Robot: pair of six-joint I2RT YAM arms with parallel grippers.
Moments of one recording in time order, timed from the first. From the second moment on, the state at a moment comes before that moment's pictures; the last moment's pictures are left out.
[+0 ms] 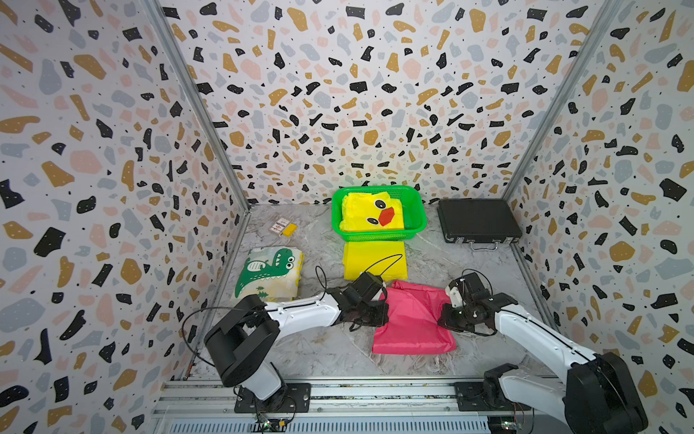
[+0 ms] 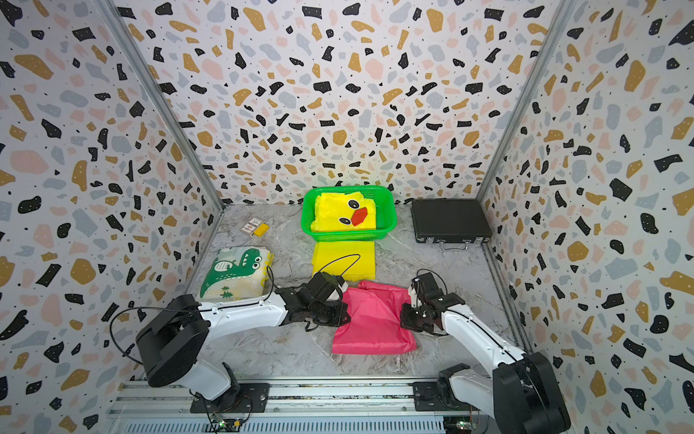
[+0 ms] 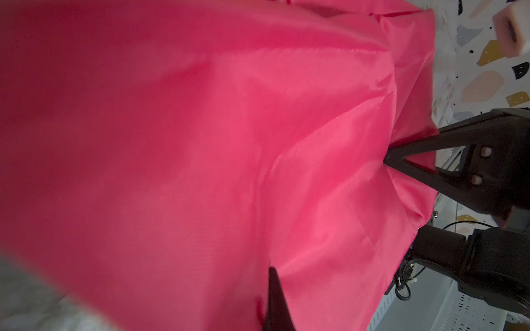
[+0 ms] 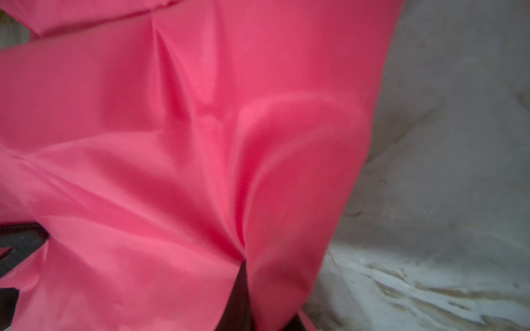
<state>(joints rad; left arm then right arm) -0.87 1.55 0.85 -0.26 0.31 -0.70 0.35 1.11 0.57 -0.69 -0.29 0.48</state>
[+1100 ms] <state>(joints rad) -0.67 1.51 1.32 -0.69 0.15 -0.58 0.31 1.43 1.27 -0.86 -0.42 0.43</state>
